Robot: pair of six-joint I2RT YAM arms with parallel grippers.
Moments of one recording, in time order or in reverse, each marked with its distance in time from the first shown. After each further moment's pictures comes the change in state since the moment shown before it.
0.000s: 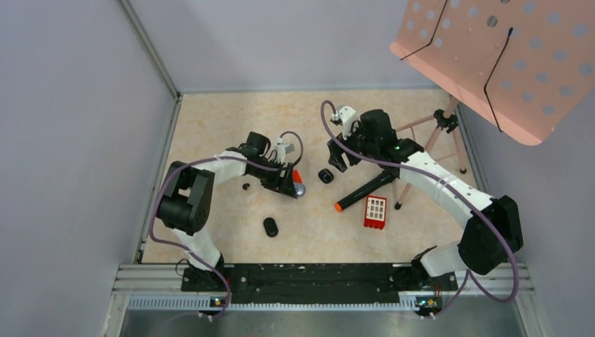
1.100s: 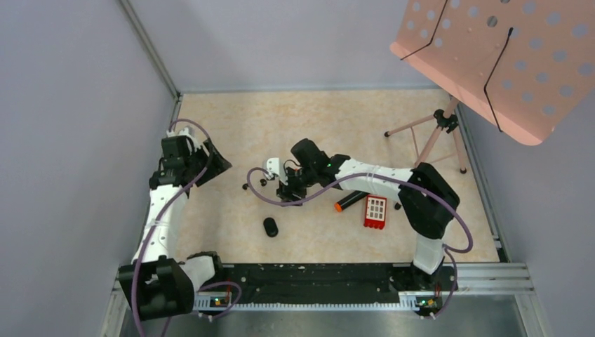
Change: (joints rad) left arm 0.484 -0.679 -0.103 -0.196 -0.463 -0.390; right arm 0.357 0.412 0.129 0.129 -0.303 -0.346
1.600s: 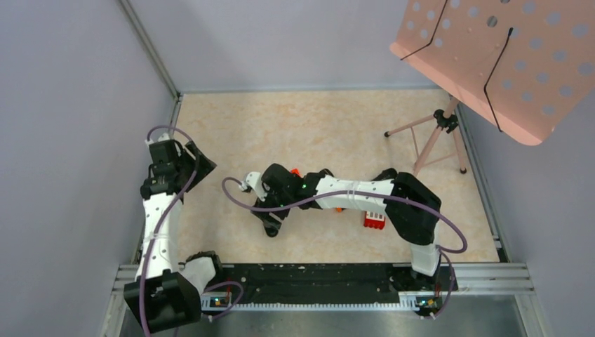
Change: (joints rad) left arm 0.105 -0.056 0.003 -0.065 -0.109 -0.114; right arm 0.214 0.102 0.150 -0.111 0.365 0.408
